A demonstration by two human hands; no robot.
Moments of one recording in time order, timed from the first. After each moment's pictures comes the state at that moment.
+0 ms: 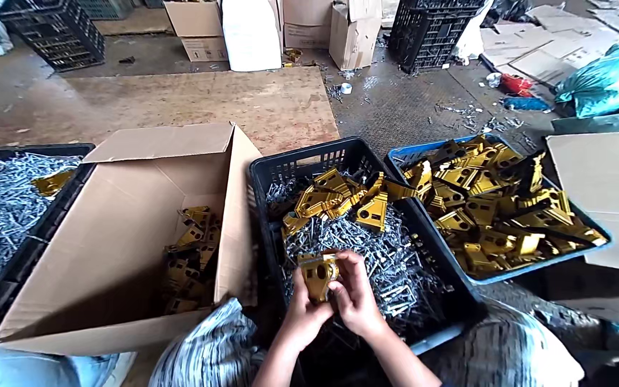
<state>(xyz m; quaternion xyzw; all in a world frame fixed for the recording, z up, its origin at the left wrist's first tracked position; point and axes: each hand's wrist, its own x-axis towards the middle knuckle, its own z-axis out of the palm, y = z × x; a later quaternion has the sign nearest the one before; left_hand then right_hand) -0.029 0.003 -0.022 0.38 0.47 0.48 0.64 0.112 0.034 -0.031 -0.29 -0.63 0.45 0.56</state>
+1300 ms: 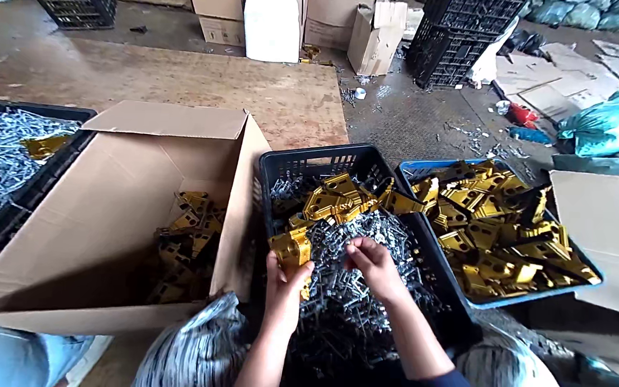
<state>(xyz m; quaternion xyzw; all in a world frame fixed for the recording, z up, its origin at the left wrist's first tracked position) -0.041 0.038 -0.004 0.23 0.48 0.65 0.54 0.140 0.097 0.004 -0.45 -0.58 0.52 0.44</state>
